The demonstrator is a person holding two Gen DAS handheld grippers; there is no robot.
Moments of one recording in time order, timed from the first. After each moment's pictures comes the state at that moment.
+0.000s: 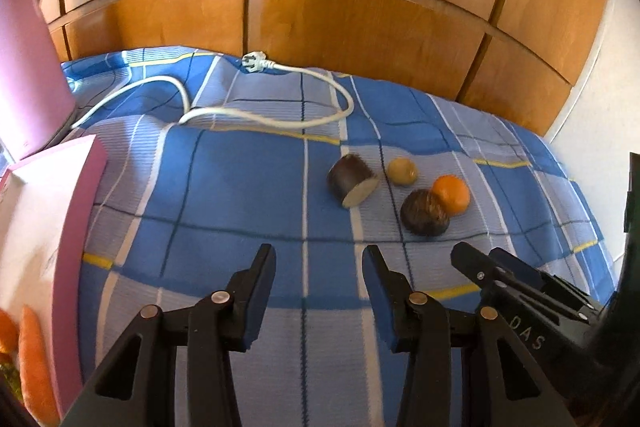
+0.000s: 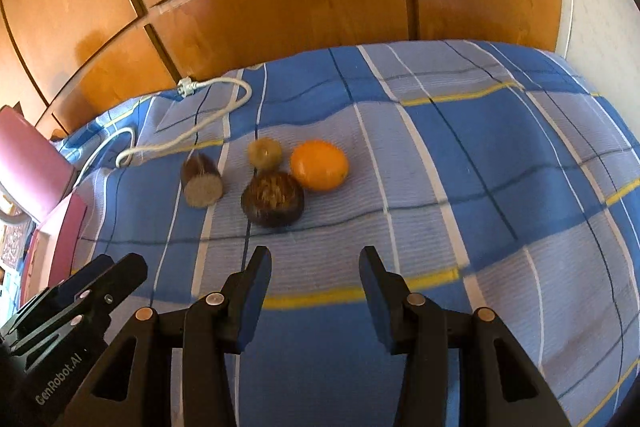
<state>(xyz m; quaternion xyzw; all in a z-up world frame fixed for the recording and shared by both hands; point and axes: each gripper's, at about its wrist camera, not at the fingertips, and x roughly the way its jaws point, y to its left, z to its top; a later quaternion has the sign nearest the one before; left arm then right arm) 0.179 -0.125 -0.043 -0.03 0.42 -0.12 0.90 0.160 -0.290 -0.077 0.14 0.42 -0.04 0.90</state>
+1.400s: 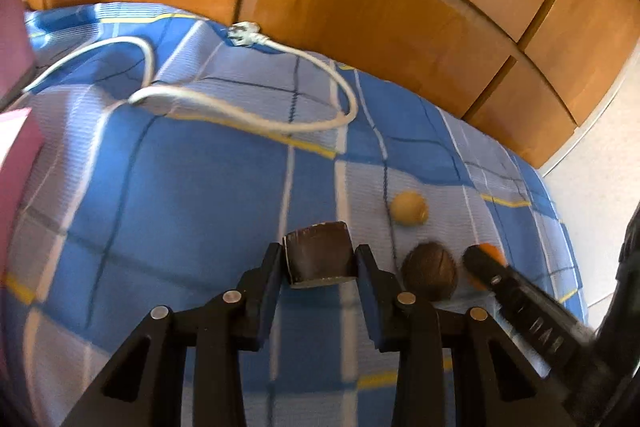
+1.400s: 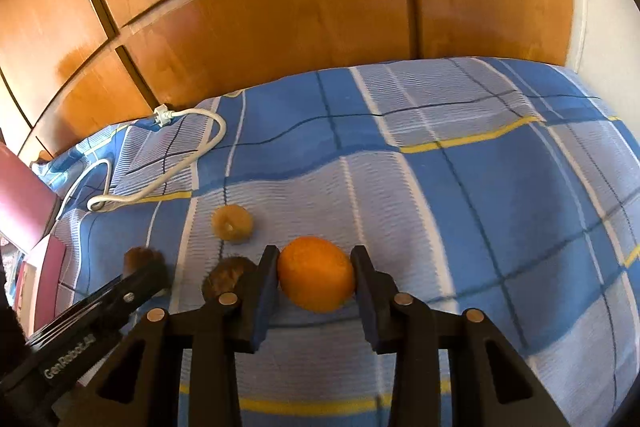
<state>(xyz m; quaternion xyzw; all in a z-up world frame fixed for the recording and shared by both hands) 0.225 -0.127 -0.073 -0.11 0.45 -0.14 0.87 0.205 -0.310 -0.078 0.14 0.41 -0.05 0.90</state>
